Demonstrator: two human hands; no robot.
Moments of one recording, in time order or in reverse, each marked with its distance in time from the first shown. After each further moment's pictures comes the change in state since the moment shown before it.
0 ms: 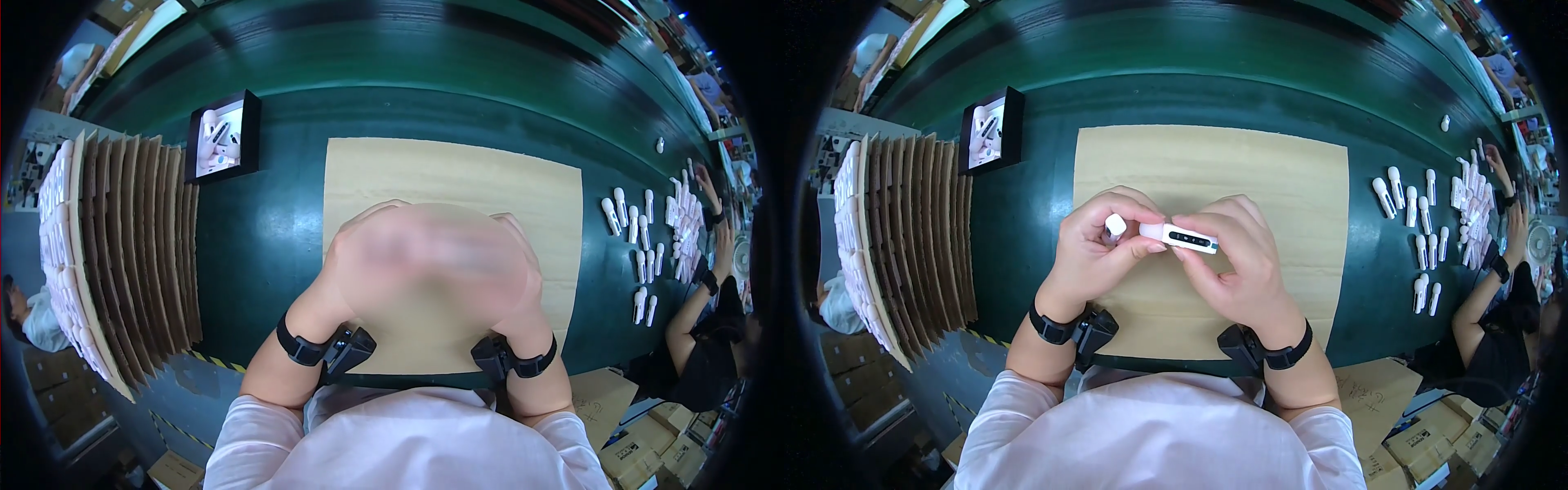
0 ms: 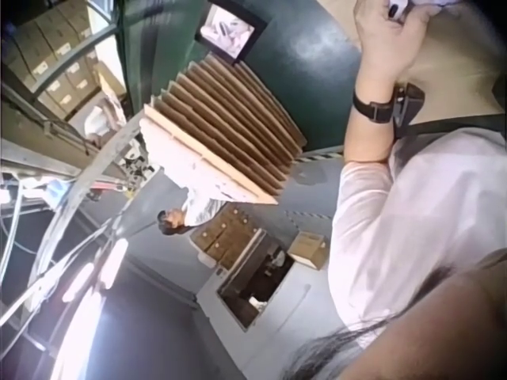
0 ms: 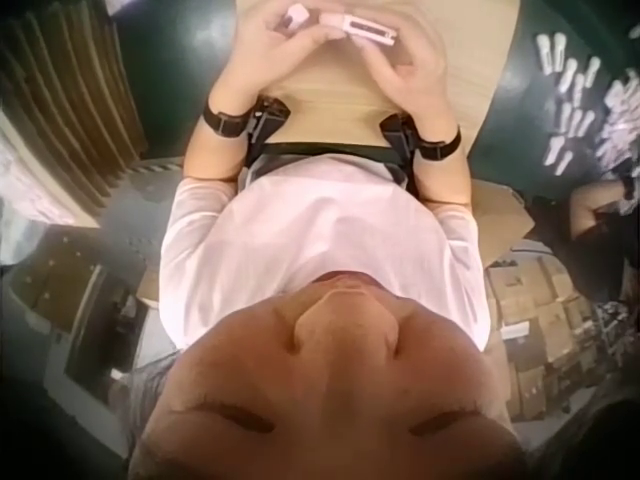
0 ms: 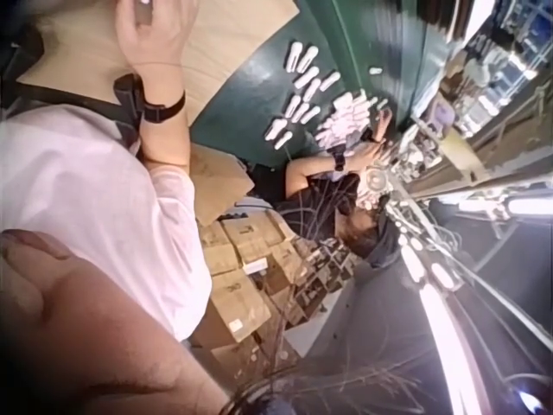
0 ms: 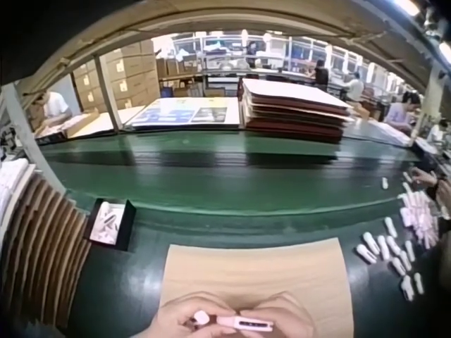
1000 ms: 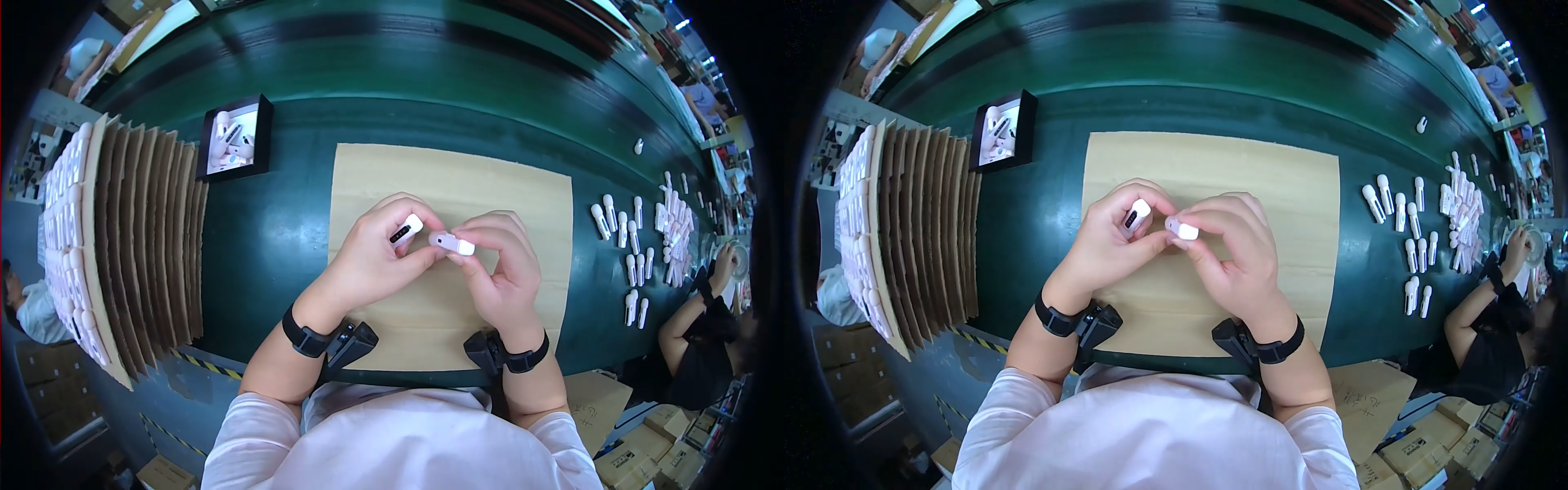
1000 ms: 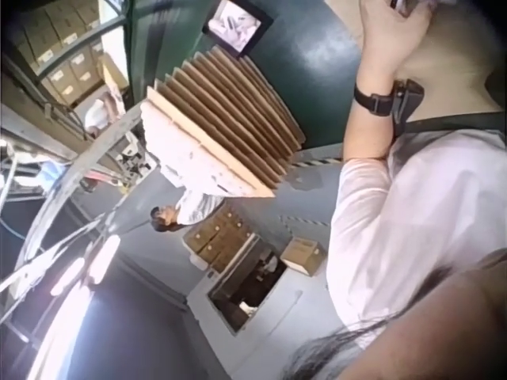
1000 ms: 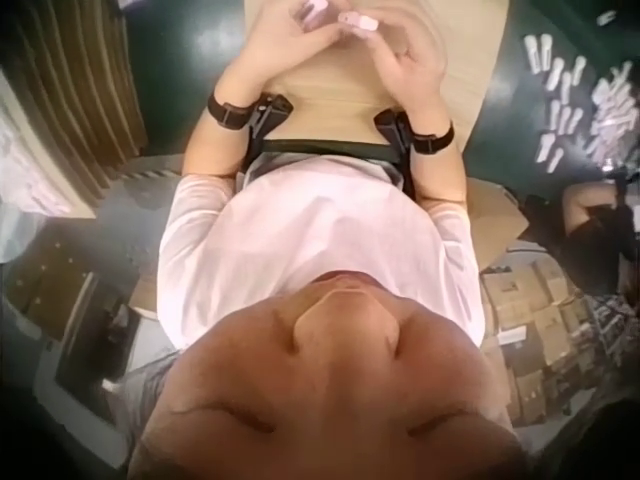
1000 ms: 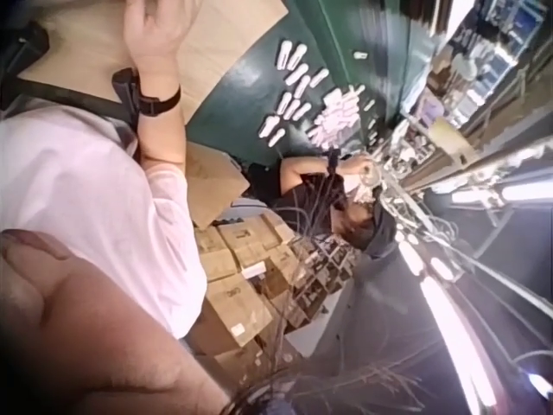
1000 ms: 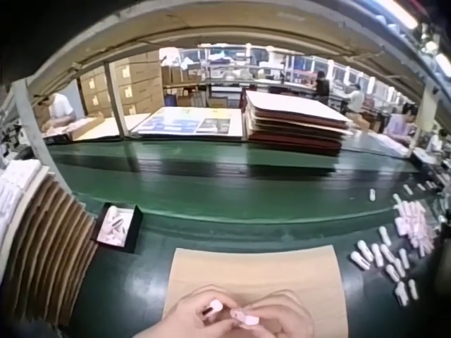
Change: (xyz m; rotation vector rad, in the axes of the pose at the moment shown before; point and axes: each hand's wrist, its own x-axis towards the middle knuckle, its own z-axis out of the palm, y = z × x) left_hand 0.007 0.005 0.001 0.067 -0.051 -0.150; right_hand 0.006 -0.005 0.001 -0.035 0.038 -0.149
